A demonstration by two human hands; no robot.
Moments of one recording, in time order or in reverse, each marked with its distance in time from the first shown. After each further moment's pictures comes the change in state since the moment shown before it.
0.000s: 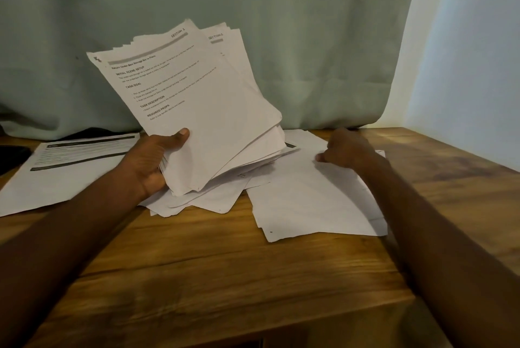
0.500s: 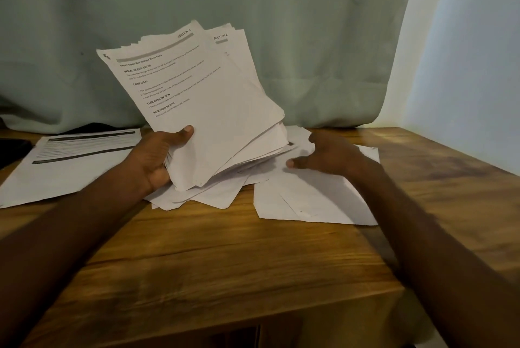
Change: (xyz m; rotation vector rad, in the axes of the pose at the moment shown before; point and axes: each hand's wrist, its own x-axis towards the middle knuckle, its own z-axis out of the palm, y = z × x) left_hand -0.002 -0.002 0.003 0.010 -0.034 -0.020; right_hand -0.041 -0.032 -0.004 0.012 -0.097 -0.145
